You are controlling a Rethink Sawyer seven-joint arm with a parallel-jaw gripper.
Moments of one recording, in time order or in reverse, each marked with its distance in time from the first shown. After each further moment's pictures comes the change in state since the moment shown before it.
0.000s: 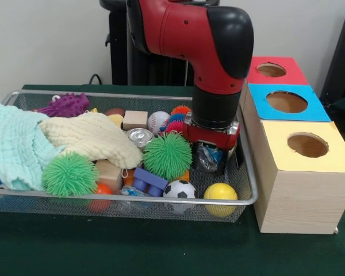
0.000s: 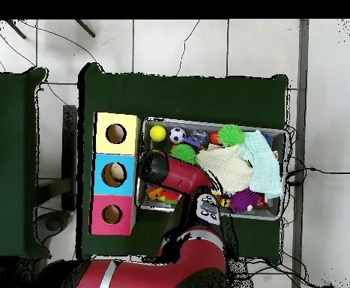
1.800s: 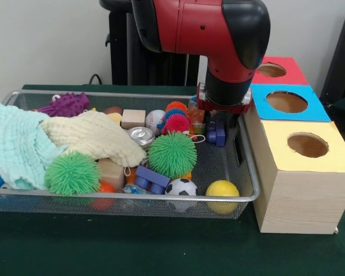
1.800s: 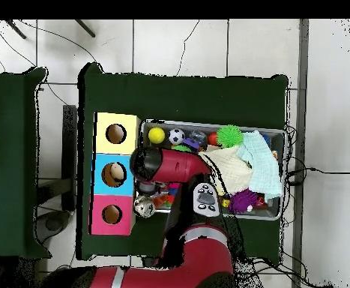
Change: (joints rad) arm -0.026 -0.048 0.073 -0.075 -0.239 0.548 0.000
